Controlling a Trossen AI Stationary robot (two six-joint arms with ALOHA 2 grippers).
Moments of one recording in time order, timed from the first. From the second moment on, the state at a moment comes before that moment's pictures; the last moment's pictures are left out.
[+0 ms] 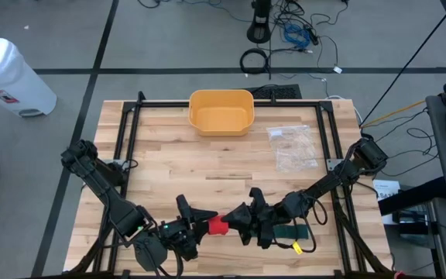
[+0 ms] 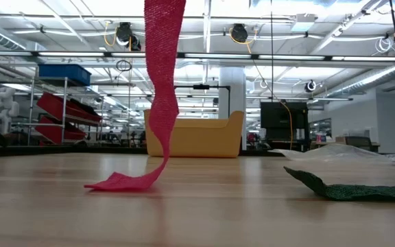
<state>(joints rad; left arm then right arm) -0.77 1.66 1.50 -0.20 -1.08 0.53 0.54 1.76 1.01 1.13 0.35 -1.16</state>
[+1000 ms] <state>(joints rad) -0.84 1.66 1.50 -0.20 -1.21 0.54 0.56 1.76 1.01 1.13 0.45 -1.16</state>
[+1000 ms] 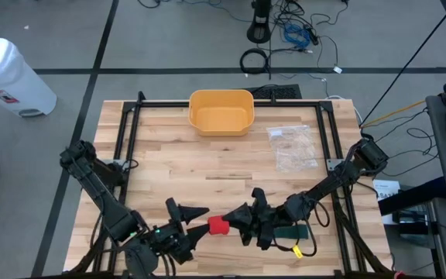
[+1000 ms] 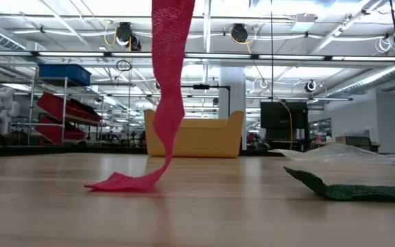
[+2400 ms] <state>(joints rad) -0.86 1.98 1.50 -0.41 -1.36 0.32 0.70 1.54 1.01 0.94 0.92 -1.37</state>
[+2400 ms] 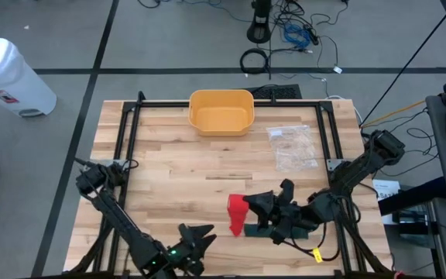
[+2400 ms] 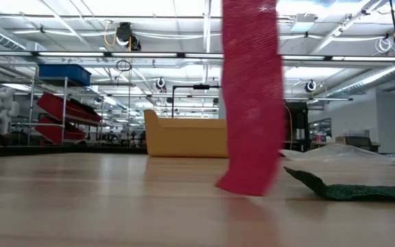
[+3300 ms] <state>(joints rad) -0.72 2.10 1.61 -0.35 -1.51 0.95 0.72 1.50 1.01 0.94 1.02 -1.30</state>
